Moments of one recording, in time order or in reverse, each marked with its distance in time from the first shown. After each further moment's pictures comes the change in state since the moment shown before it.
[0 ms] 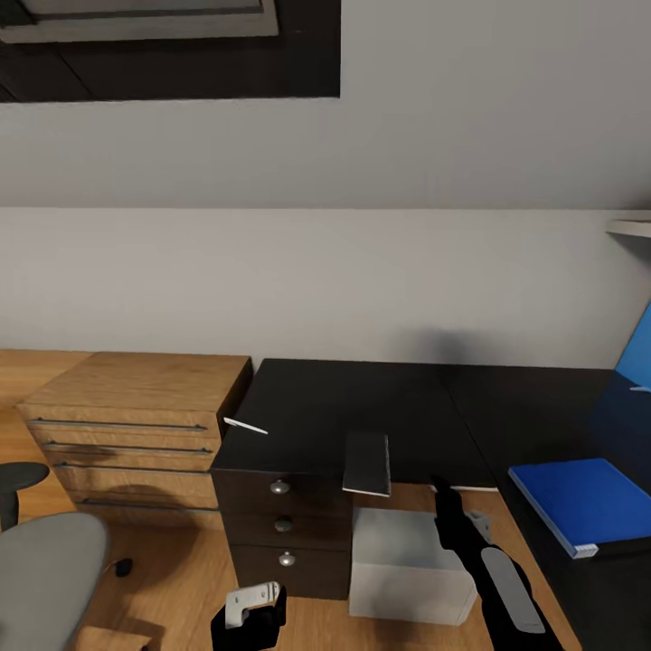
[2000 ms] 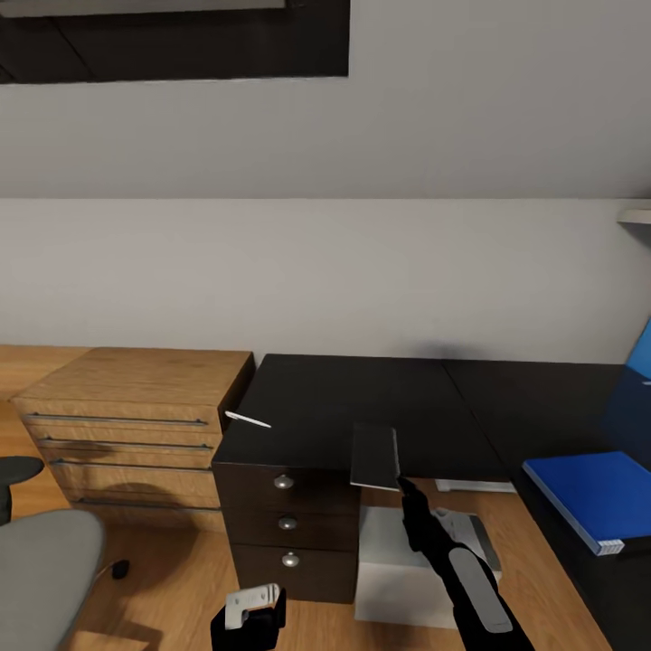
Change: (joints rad) left arm 0.000 0.000 -0.004 0.011 -0.006 -0.001 -0.008; right arm 0.000 0.037 0.142 0.035 0.008 -0.002 0.024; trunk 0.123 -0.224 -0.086
